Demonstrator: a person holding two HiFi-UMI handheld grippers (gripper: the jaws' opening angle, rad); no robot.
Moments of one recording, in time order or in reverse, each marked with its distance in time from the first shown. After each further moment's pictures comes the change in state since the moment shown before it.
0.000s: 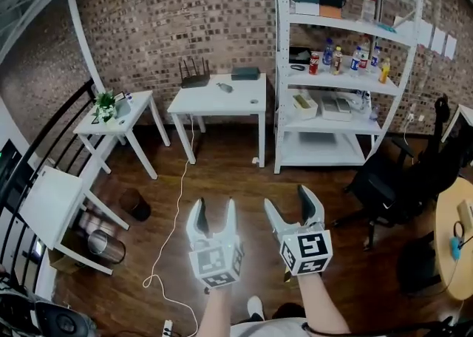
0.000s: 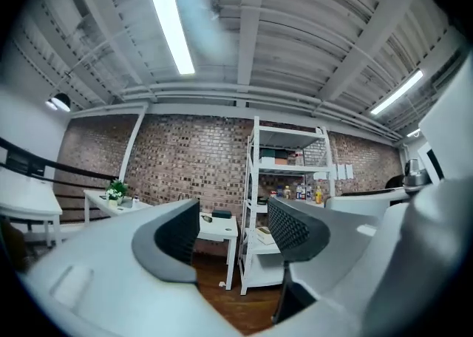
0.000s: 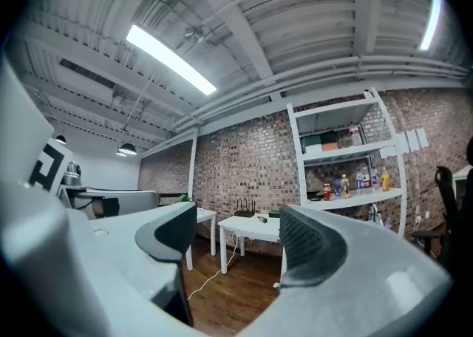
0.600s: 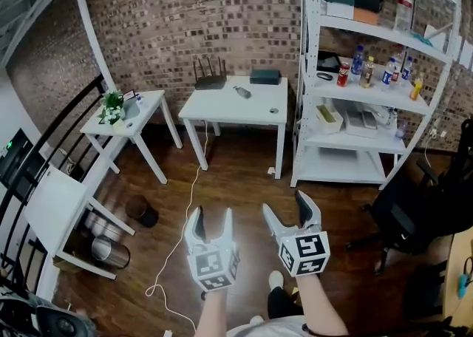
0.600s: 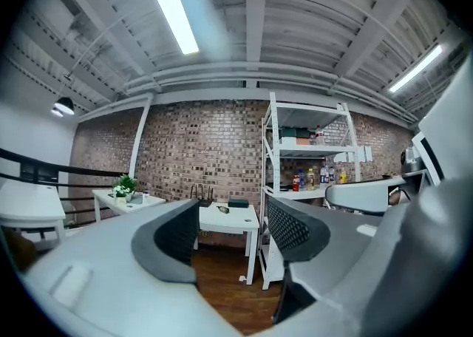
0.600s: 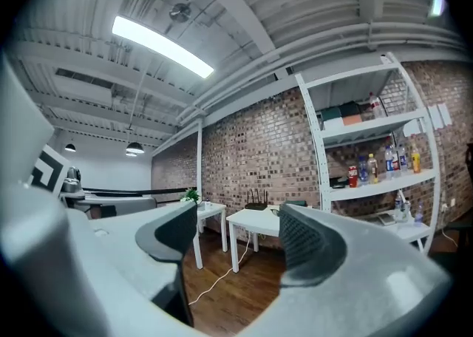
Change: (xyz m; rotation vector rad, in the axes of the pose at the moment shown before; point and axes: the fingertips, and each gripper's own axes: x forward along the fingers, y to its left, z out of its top) left arm 0.145 0.076 -0.035 0.052 0.098 0.096; right arm 0.183 -0.019 -0.028 0.049 0.068 0.109
